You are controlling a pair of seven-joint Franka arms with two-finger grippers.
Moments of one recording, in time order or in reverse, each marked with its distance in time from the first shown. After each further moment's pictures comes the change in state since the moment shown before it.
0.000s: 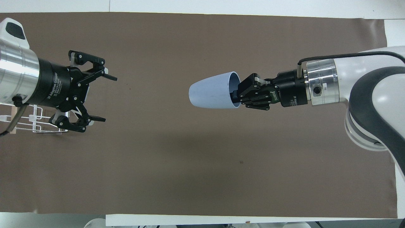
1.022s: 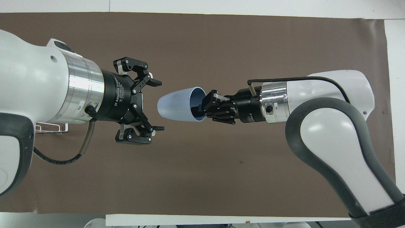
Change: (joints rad) left arm -0.097 0.032 -0.079 0.065 -0.016 0.068 -0.445; right arm 0.183 -0.016 -0.005 -0.070 0.021 0.217 0.049
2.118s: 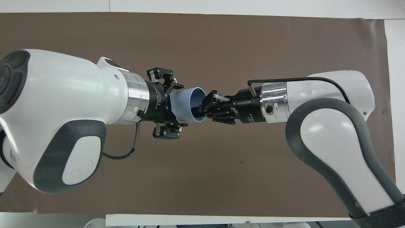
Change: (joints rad) left arm -0.072 0.021 -0.013 -0.205 0.000 0.286 -0.007; right arm 0.000 -0.001 0.000 -0.003 0.000 0.000 0.000
